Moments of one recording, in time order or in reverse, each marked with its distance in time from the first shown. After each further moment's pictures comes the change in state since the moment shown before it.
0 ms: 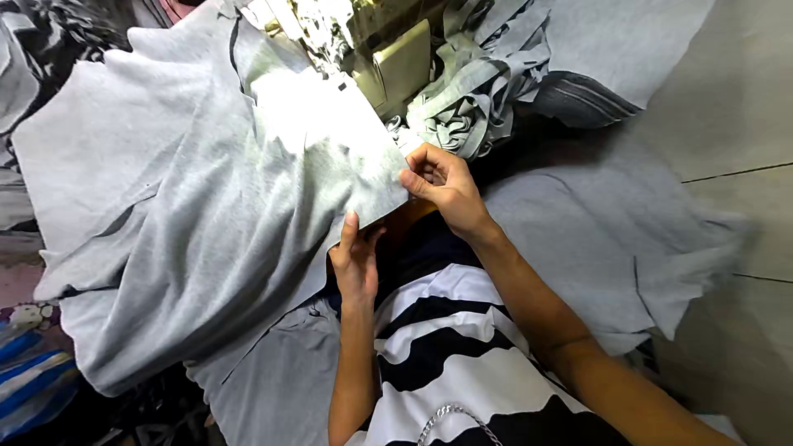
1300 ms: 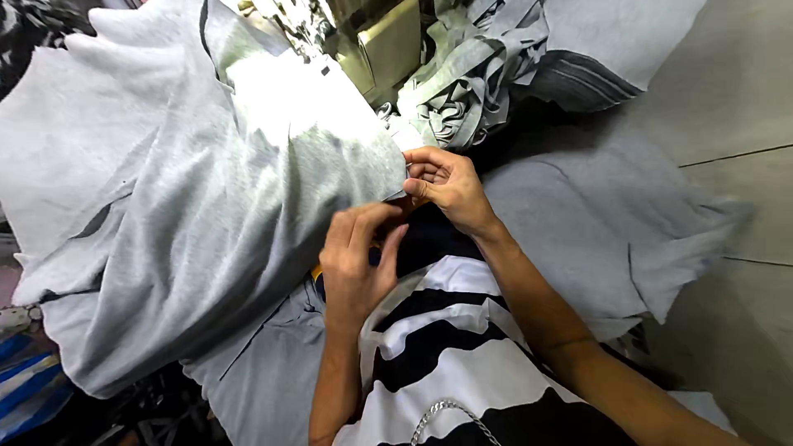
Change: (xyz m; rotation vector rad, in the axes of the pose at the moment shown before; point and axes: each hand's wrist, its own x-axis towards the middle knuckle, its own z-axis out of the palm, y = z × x) left_hand -0.018 0.039 0.027 1.333 -0.511 0.772; right_hand -0.015 0.015 -0.015 0.068 0.001 0.033
